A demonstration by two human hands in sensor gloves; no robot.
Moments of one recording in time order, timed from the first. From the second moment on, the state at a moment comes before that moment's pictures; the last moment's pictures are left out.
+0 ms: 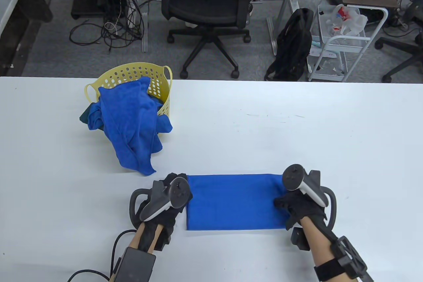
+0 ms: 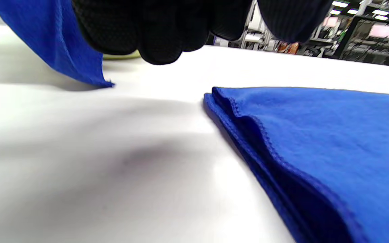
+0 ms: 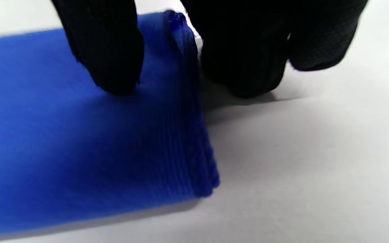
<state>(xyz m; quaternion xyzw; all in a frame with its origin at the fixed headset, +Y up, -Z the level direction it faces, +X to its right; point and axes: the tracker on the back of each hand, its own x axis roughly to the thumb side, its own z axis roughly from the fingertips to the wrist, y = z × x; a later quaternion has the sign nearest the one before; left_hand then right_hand) -0.143 -0.731 -0.196 -0.09 -0.08 0.04 0.99 0.204 -0.765 -0.233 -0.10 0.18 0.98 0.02</state>
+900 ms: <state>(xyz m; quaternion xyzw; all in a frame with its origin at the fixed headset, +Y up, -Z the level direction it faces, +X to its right) -0.190 -0.747 -0.173 -0.04 -0.08 0.09 0.99 0.273 -0.789 -0.208 0.07 0.23 0.84 0.49</state>
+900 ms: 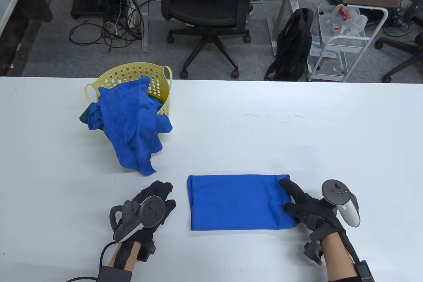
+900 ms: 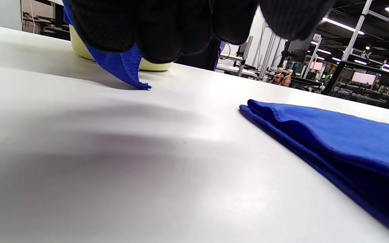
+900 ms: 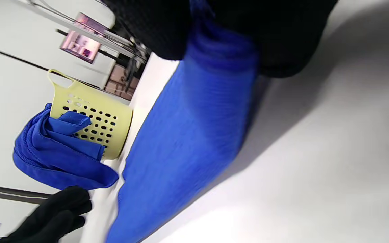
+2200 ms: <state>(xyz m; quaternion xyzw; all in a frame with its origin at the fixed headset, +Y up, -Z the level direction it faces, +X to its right) -0.189 -0.753 -0.174 -0.06 -0.09 0.07 0.99 0.083 -0.727 -0.187 0.24 0.26 0.93 0.12</state>
